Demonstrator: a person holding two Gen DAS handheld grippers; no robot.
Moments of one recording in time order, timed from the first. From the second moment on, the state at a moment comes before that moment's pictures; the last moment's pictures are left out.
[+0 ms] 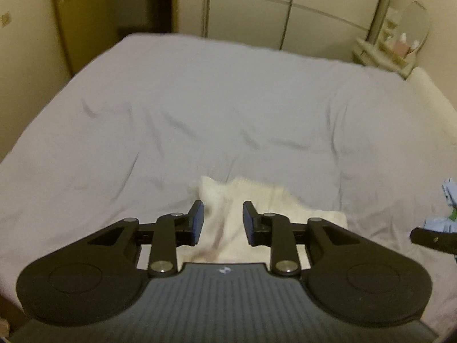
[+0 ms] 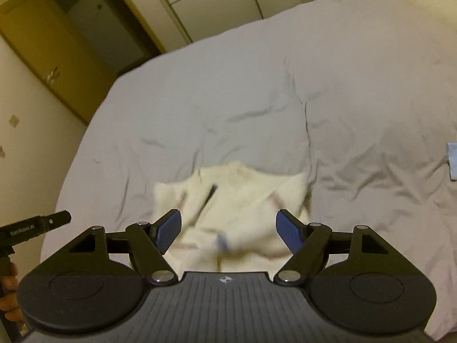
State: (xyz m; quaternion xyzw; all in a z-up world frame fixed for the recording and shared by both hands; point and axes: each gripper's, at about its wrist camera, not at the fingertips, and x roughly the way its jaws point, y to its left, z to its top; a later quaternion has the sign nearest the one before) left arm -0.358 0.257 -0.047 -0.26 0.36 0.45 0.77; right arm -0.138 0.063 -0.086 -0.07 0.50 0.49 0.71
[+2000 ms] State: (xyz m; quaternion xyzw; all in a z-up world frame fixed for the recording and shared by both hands) left arm -0.417 -0.011 -0.077 -0.21 0.45 0.44 0.75; right arm -0.216 -0.082 -0.117 -0.21 0.48 0.49 0.70
